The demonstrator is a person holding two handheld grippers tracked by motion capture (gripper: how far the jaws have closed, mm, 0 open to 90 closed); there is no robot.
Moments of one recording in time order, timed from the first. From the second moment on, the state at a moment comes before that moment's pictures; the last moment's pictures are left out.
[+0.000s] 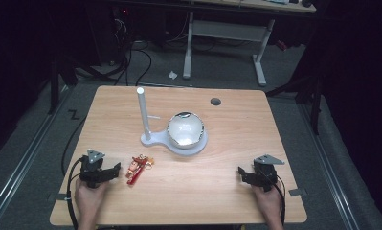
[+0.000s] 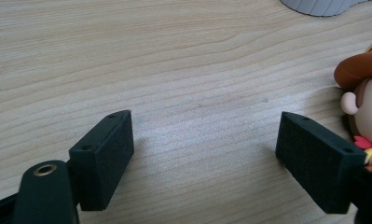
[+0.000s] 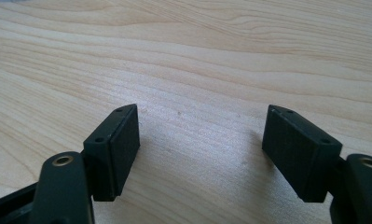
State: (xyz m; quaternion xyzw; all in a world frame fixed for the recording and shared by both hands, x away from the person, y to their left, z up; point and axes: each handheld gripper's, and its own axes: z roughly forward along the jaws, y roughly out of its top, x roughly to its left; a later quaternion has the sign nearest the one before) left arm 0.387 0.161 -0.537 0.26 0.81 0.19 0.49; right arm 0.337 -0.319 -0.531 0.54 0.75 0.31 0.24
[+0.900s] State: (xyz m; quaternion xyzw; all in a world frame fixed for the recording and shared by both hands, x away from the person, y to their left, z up) left arm 0.385 0.170 -0.528 0.25 0.82 0.16 0.50; right arm 0.336 -0.319 -0.531 0.54 0.75 0.31 0.24
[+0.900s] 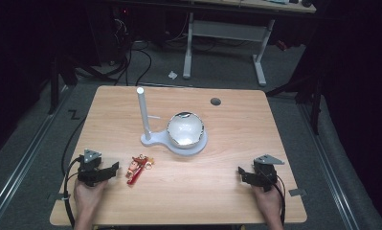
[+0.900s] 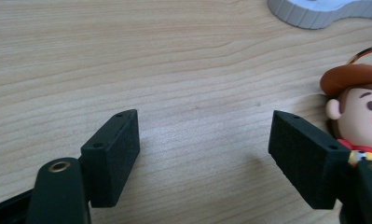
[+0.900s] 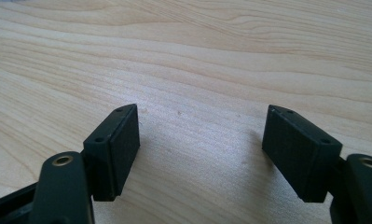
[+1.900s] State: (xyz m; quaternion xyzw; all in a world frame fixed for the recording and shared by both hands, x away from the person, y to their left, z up) left arm 0.360 0.130 -0.484 0.30 0.80 0.10 0.51; right arm 0.336 -0.320 -0.531 0.54 0.75 0.31 0.23
